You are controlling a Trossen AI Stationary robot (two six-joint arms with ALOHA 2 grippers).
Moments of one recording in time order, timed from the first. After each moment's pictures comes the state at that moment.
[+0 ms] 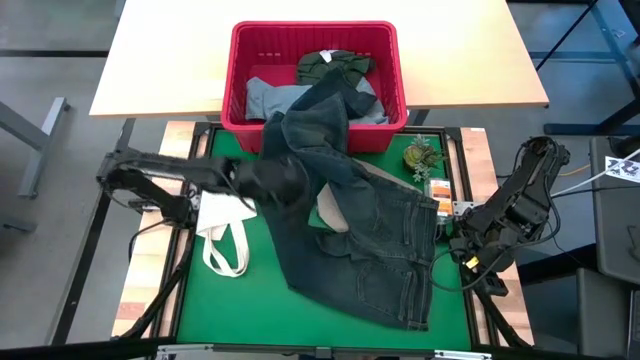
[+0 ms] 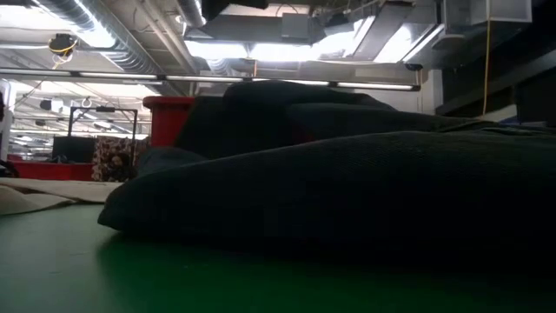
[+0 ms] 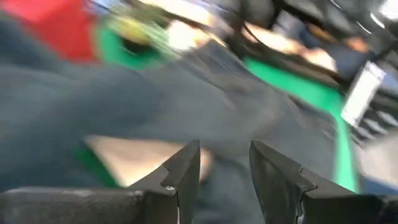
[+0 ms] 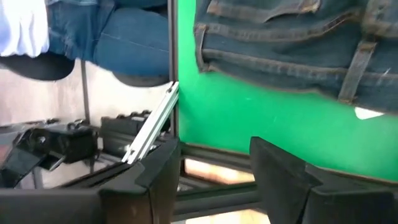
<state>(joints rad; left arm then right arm) -0.05 1.37 1.34 -0.57 -0.20 -0.38 0.61 0.85 0.96 -1.09 -0.17 1.01</state>
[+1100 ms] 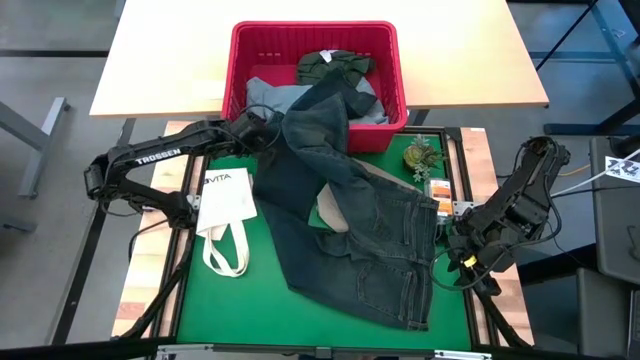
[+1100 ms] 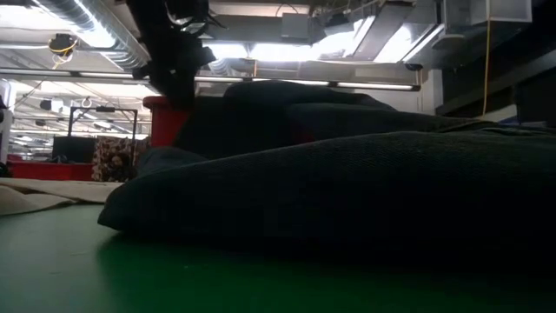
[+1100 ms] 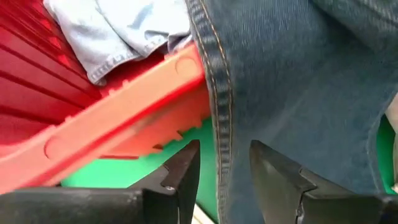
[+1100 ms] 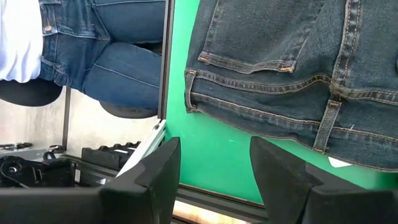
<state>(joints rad) 0.48 1.26 1.11 -0.85 -0.38 -0.45 0.61 0.85 0.96 -1.04 -0.03 0.93</state>
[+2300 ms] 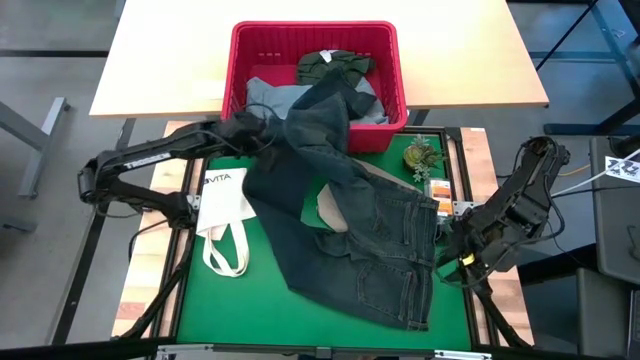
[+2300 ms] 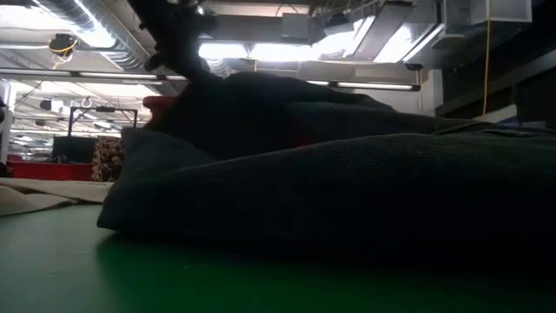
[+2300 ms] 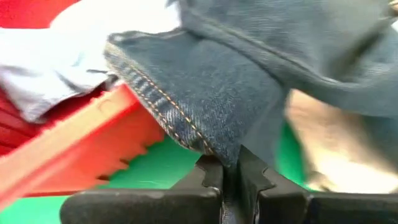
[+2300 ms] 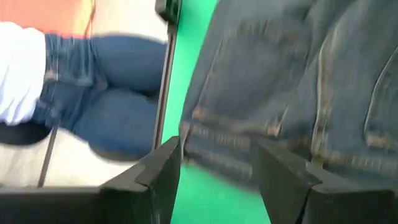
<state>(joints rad) 0.41 1.16 1.11 -0.73 -0.24 -0.42 0.61 0.85 0.96 -0.92 0.19 0.85</state>
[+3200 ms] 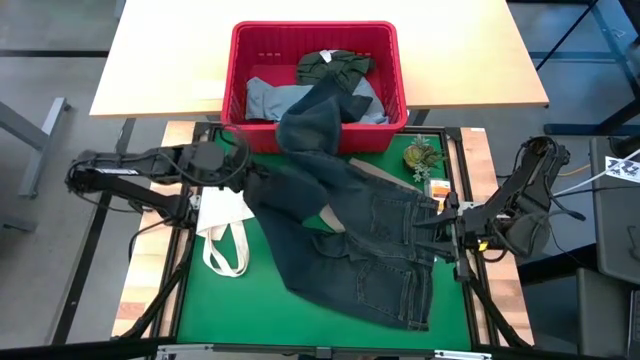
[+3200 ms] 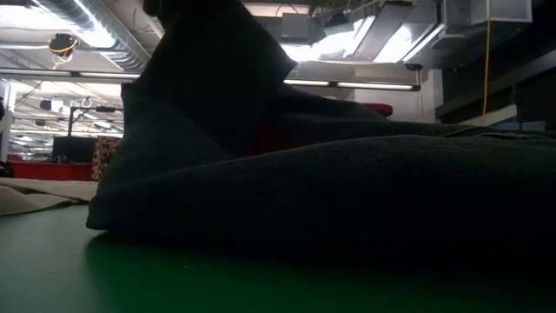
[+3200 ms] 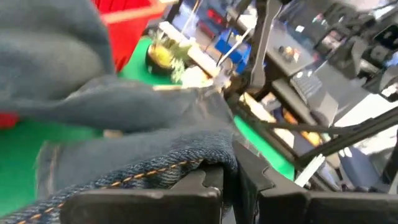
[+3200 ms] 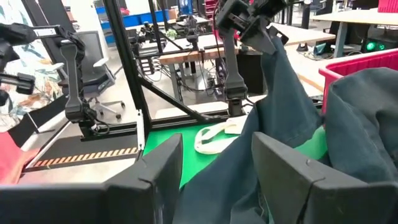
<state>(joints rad) -0.06 1.01 1.11 -0.47 -0.28 -0.73 0.61 0.85 0.96 -0.29 0.91 0.31</state>
